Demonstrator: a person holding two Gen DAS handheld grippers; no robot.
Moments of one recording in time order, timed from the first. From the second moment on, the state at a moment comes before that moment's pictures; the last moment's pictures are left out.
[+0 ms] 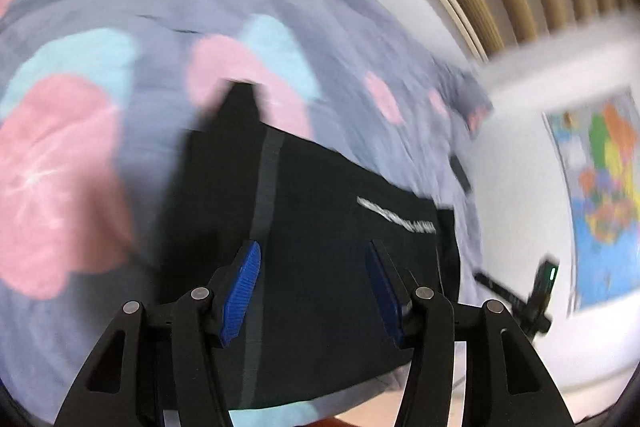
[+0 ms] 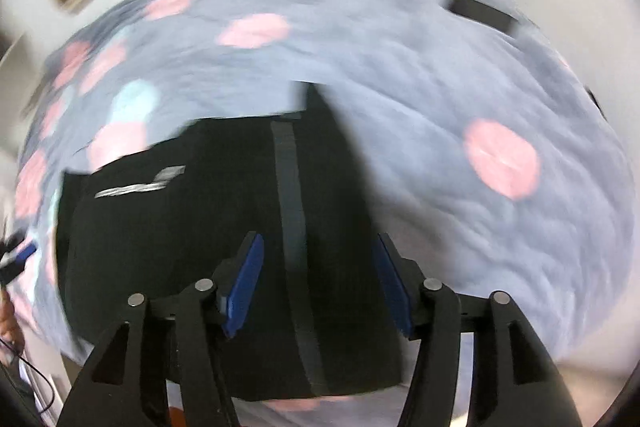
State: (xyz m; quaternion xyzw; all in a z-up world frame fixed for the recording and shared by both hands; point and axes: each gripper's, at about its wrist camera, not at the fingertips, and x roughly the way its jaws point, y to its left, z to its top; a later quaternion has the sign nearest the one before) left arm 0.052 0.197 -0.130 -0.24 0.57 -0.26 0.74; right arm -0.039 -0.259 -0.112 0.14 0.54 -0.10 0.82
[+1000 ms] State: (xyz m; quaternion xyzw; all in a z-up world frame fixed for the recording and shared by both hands) left arm 0.037 0.090 -0.101 -0.03 0.55 -0.21 0.80; right arm -0.013 -0.168 -0.123 0.06 0.59 -0.09 0.80
